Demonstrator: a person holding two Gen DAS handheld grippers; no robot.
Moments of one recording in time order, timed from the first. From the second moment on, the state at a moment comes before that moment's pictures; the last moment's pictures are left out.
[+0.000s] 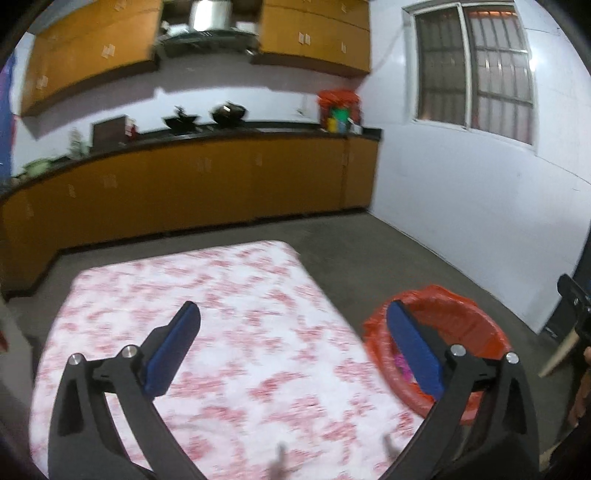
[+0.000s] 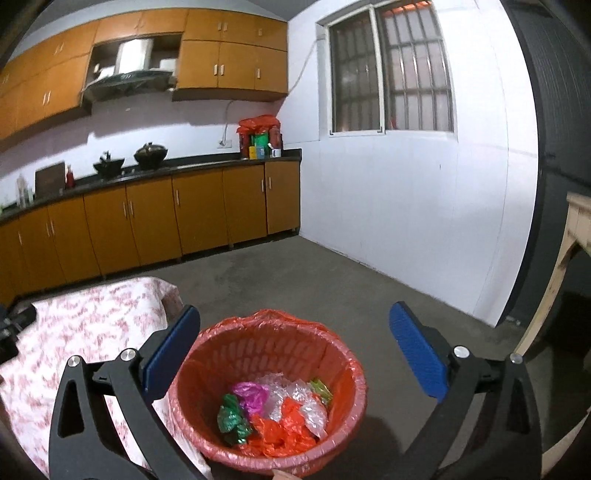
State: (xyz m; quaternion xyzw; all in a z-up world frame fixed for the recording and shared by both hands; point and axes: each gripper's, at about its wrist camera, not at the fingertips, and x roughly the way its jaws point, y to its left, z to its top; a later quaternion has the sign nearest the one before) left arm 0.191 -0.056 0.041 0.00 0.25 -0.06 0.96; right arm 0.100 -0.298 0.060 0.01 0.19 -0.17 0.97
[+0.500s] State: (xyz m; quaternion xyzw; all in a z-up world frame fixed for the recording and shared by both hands) left arm 0.107 -0.005 0.053 0.00 0.23 0.02 0.97; right arm 0.060 -0.243 0.059 0.00 0.20 -0.12 0.97
